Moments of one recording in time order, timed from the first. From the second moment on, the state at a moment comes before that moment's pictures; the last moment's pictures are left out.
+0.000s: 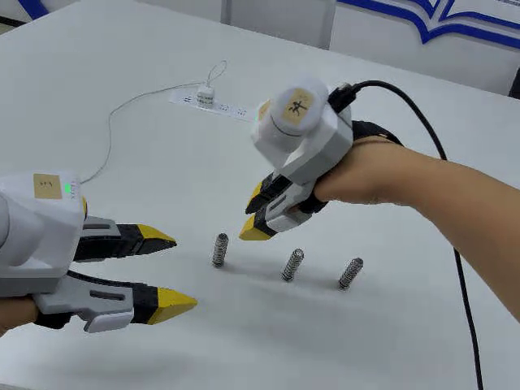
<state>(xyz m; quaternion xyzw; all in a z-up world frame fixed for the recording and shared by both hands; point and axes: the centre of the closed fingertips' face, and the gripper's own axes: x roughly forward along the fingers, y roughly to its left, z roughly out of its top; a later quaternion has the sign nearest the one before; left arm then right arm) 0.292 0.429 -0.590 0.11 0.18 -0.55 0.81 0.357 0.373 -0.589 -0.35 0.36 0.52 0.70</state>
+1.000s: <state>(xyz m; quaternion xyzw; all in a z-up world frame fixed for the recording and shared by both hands) 0.296 0.423 -0.589 0.10 0.19 -0.55 0.81 0.333 0.229 -0.556 -0.20 0.27 0.42 0.84</state>
